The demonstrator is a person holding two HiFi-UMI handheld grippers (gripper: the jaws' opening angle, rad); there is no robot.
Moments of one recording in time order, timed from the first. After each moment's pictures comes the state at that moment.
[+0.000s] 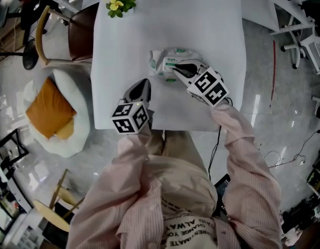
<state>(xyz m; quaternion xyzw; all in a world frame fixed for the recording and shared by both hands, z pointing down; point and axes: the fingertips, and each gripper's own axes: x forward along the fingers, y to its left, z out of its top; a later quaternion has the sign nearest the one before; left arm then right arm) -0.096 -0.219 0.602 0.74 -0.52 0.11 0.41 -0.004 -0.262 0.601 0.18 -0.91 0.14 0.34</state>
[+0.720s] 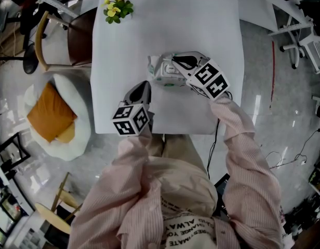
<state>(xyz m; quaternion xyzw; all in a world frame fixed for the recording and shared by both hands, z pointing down) -0.089 -0.230 0.599 0.74 -0.52 0.11 0.41 -0.001 -0.308 0.579 0.21 -0.92 0.14 0.31</state>
